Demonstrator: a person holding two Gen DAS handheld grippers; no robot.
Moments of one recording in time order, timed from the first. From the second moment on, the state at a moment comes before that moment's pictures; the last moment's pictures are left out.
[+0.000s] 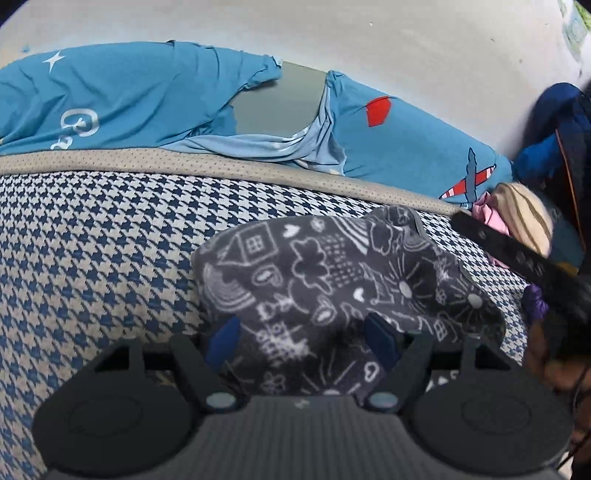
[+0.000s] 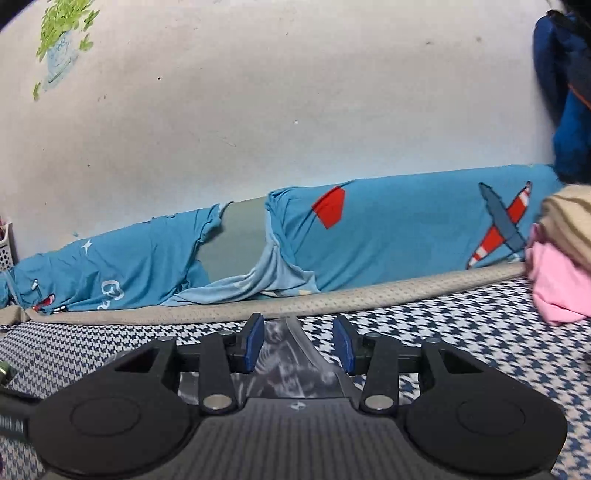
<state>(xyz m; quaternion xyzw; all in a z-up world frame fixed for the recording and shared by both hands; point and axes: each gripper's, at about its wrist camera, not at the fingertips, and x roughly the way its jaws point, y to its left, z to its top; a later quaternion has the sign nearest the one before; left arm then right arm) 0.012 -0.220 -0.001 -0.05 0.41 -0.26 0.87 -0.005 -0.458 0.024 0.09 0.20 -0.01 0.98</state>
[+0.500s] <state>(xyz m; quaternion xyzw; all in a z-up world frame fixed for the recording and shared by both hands) 0.023 -0.213 -0.017 -0.06 0.43 -0.26 0.86 0.072 -0.443 0.002 0.12 0.29 0.04 0.95</state>
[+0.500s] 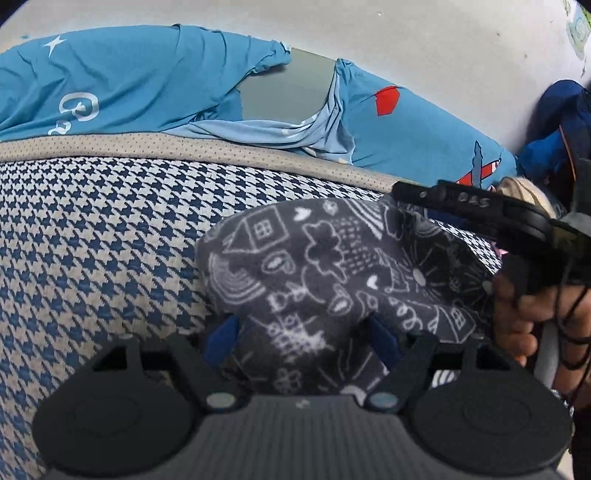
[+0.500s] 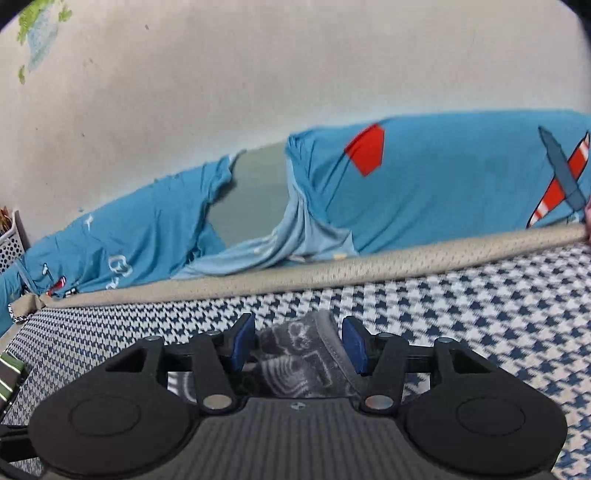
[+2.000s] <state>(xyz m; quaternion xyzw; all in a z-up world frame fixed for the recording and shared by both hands) 0.049 -0.190 -0.016 -0.10 0.42 -0.21 0.88 0.066 -0.437 -0.007 0.14 0.25 -0.06 0.96</state>
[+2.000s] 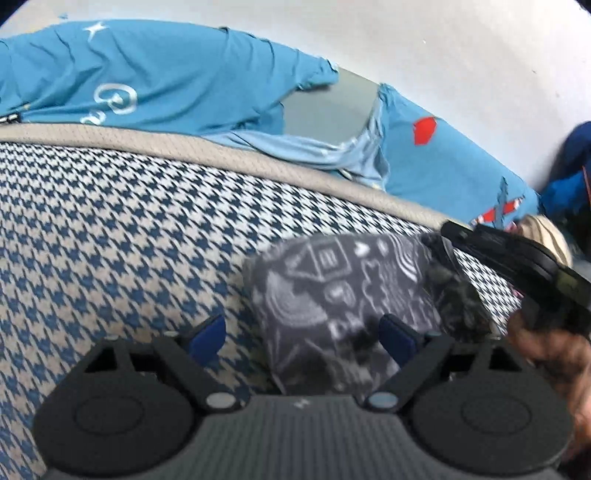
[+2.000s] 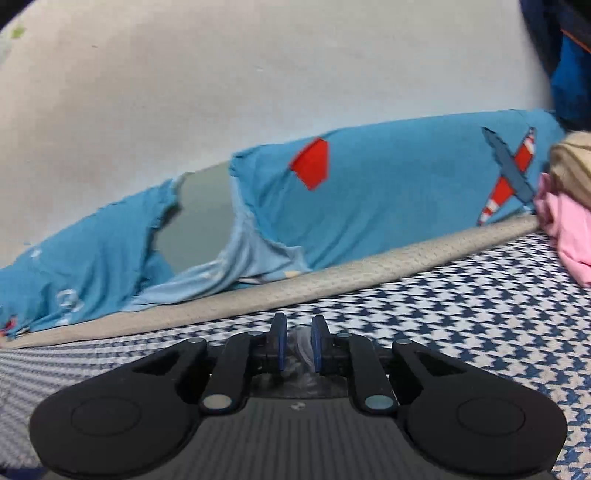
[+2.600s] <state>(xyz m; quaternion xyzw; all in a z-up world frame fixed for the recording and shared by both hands) 0.077 -0.189 -0.037 -0.11 0.42 -0.16 0.89 0.068 -0.389 -0.040 0.07 0.31 0.10 0.94</state>
